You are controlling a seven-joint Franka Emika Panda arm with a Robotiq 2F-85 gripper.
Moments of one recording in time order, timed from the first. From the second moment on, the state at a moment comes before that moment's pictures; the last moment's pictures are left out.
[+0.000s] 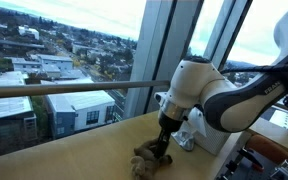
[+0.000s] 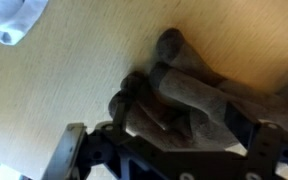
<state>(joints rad) 0.31 0.59 0.14 -2.03 -0.43 2.67 0.14</state>
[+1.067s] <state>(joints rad) 0.40 0.65 0.14 -1.94 -0.40 2.57 0.11</state>
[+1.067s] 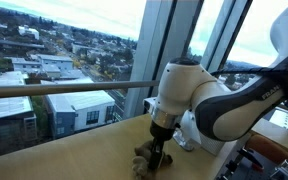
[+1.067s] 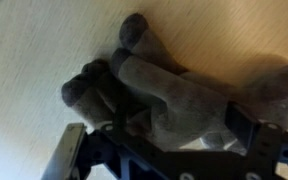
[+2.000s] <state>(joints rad) 0.34 0.74 0.14 -1.91 -0.32 2.61 0.04</state>
